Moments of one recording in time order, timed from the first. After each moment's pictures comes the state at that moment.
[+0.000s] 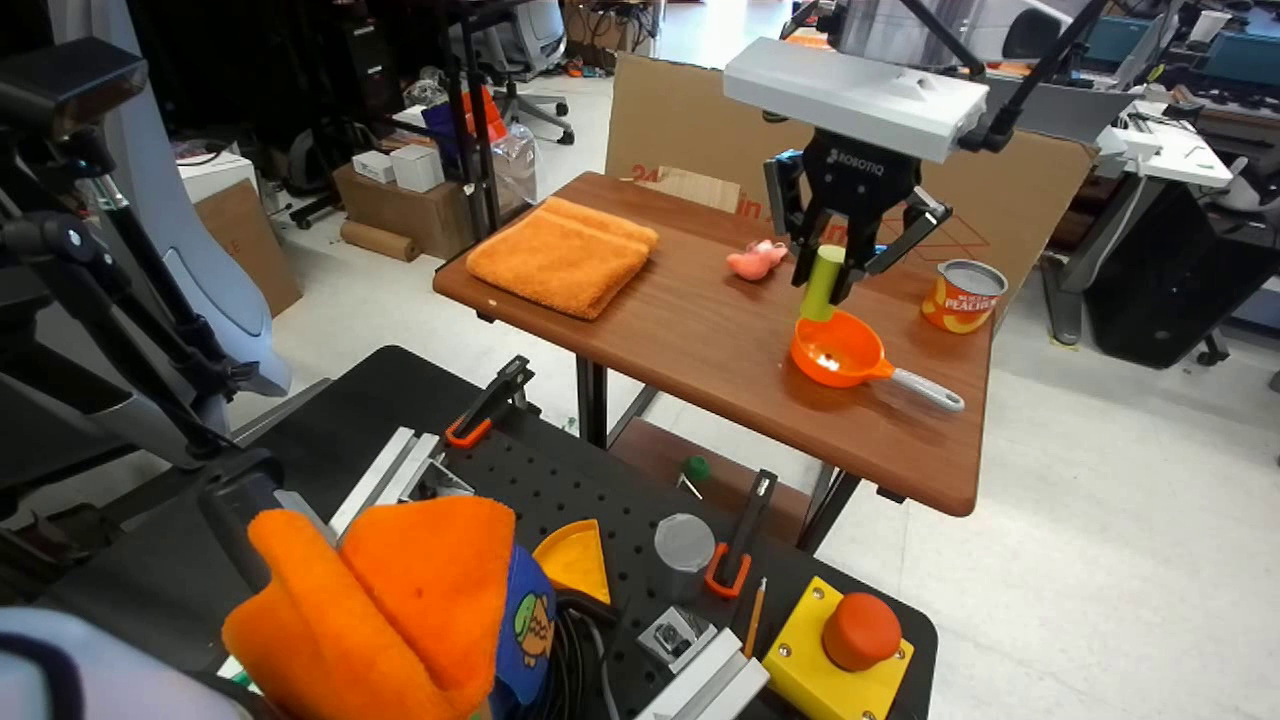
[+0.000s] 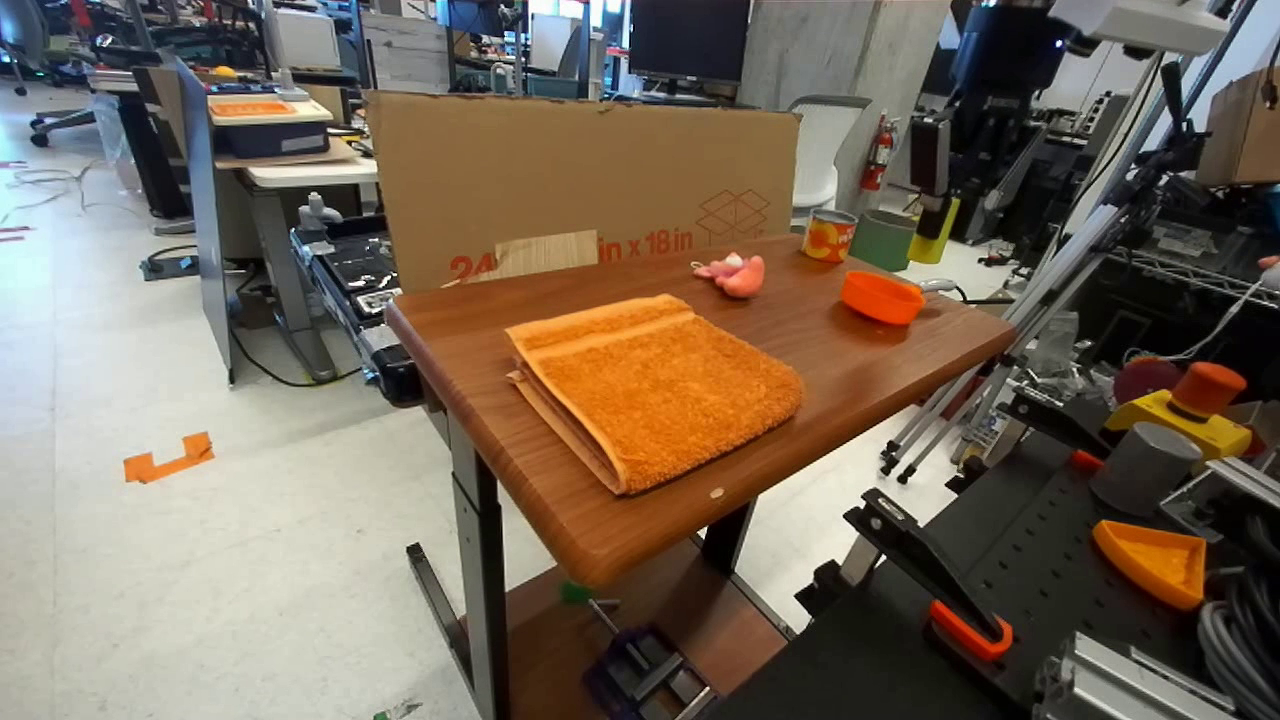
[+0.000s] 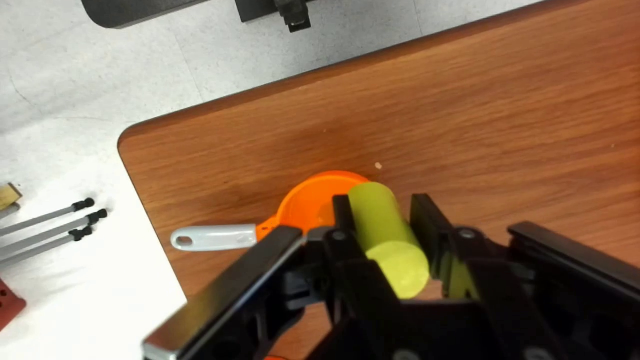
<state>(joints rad) -0.03 0.09 -0.14 -2.39 -0.06 2.47 0.09</state>
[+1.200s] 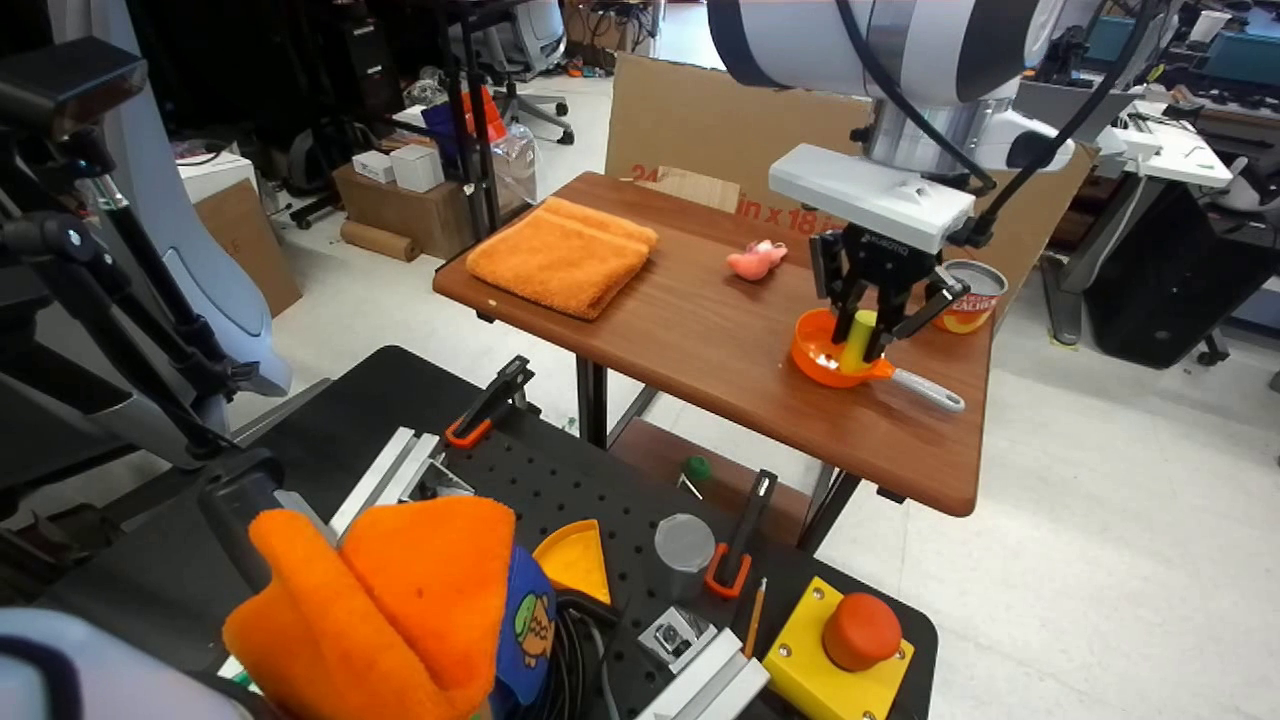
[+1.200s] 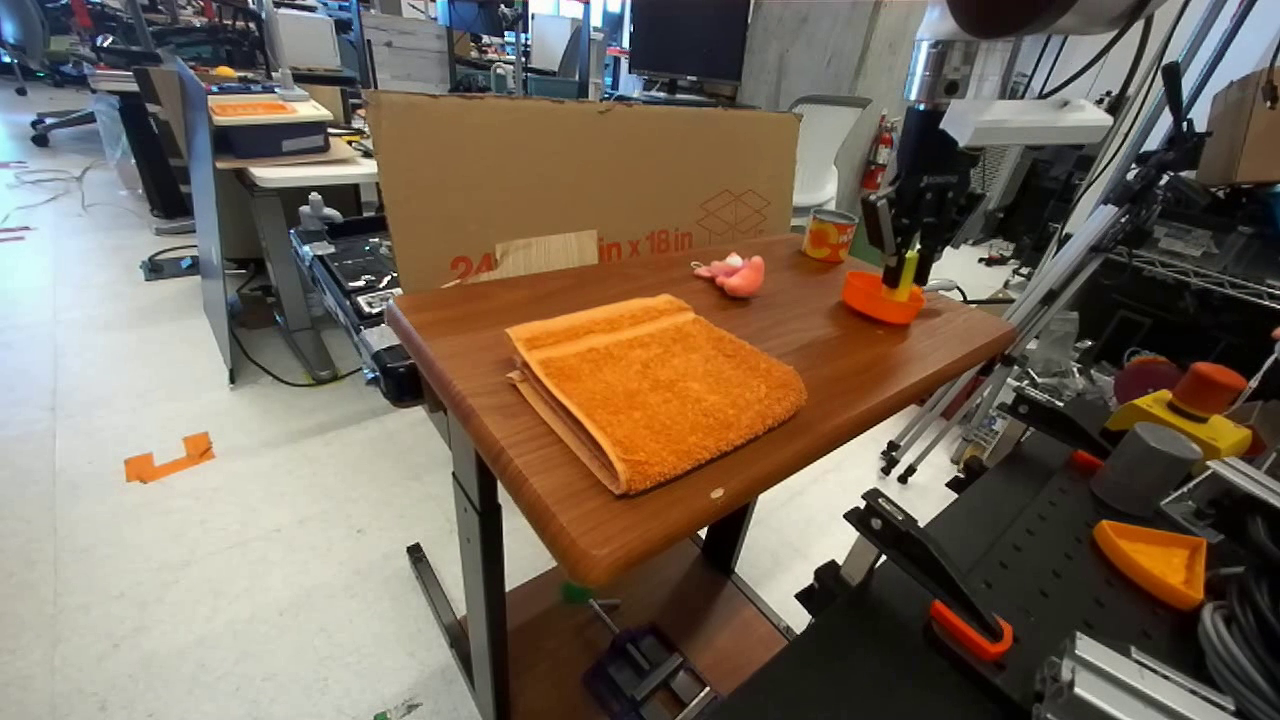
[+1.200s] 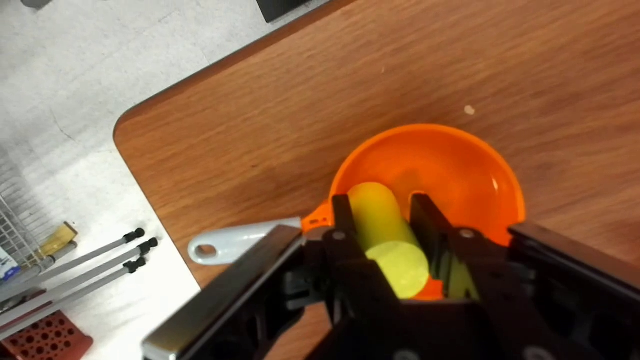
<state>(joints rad) -0.04 0.38 -0.18 -2.20 -0.10 2.52 0.24</state>
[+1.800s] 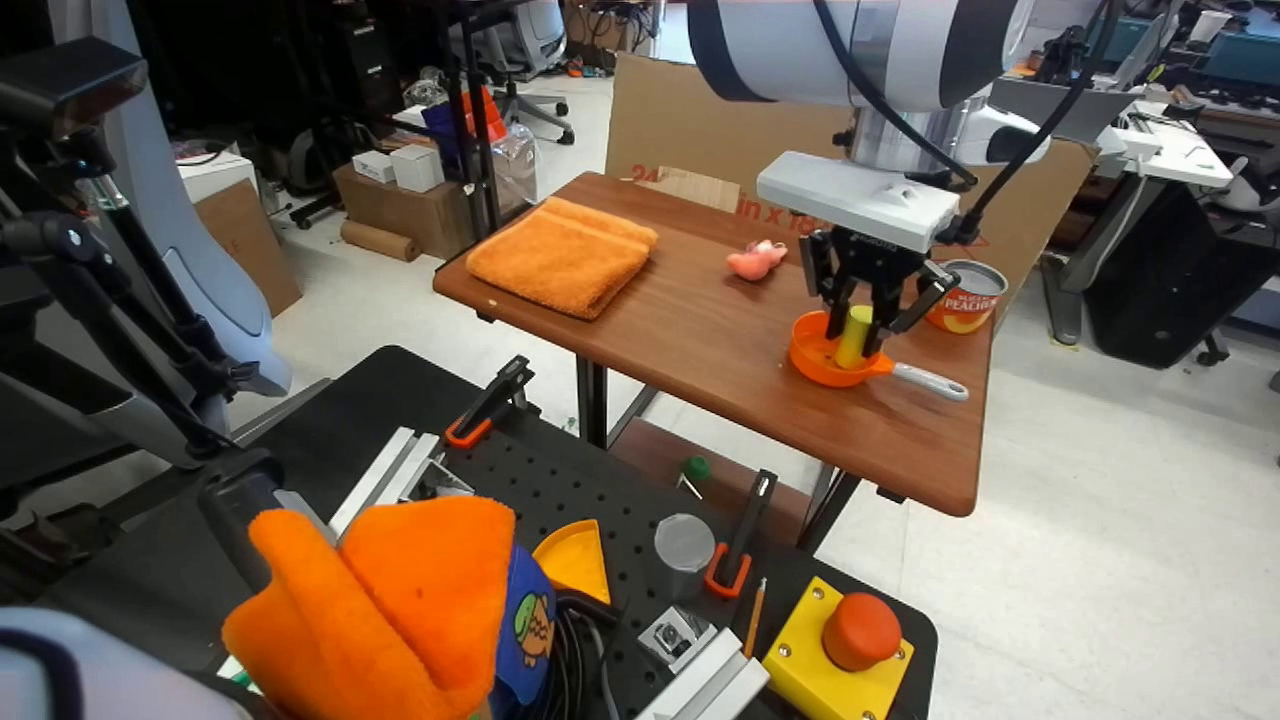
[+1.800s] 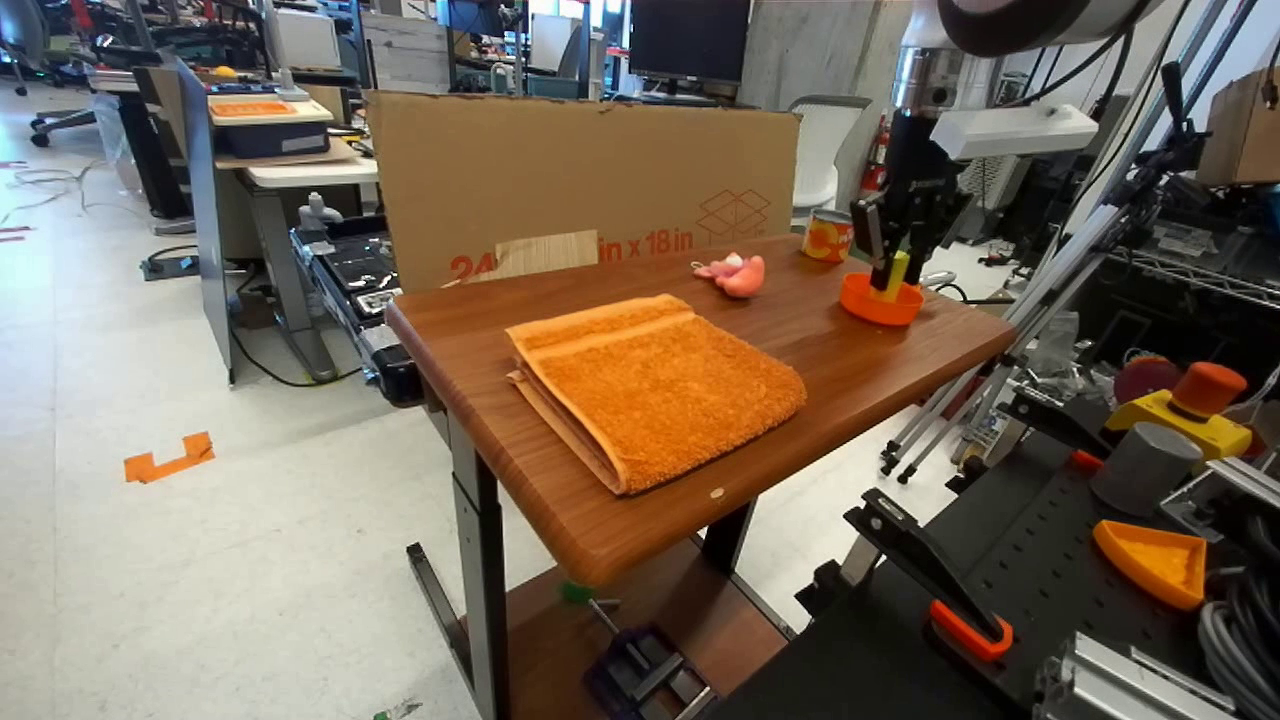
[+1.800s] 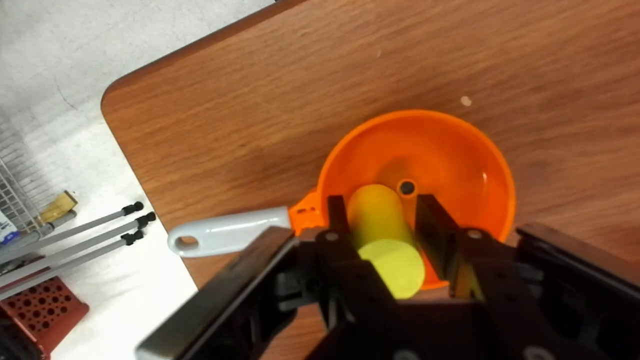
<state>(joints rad) -0.02 0.39 -0.19 -2.21 -0.17 2.56 0.26</state>
